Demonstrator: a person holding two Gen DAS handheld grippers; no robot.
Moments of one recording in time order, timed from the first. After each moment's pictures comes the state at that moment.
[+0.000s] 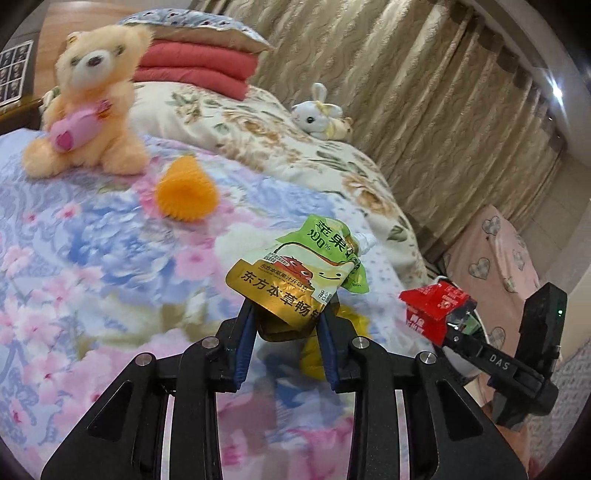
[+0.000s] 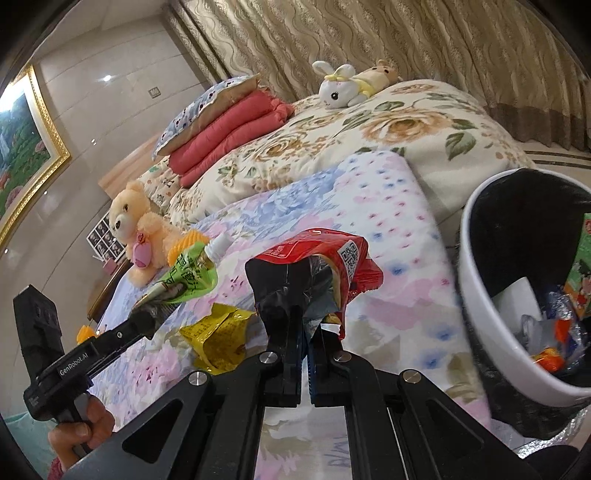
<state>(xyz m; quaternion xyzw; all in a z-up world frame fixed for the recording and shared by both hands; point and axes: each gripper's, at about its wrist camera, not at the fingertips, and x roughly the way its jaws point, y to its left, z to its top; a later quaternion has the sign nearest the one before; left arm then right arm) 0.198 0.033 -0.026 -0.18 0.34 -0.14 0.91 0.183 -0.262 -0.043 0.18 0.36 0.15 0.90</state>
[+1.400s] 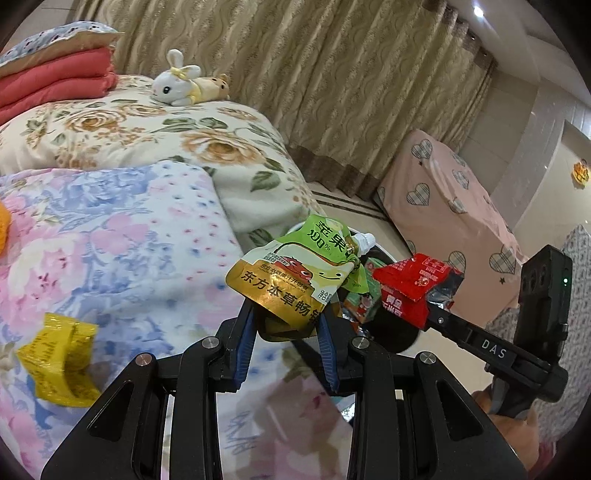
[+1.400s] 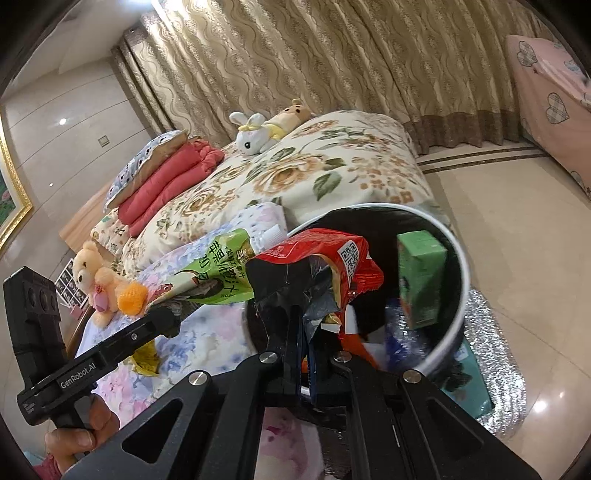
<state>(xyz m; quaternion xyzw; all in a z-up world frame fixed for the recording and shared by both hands) 0.206 -0.173 -0.007 -0.08 0.37 -0.30 0.88 0.133 -0.408 -0.025 0.21 0.33 0.04 0.92</state>
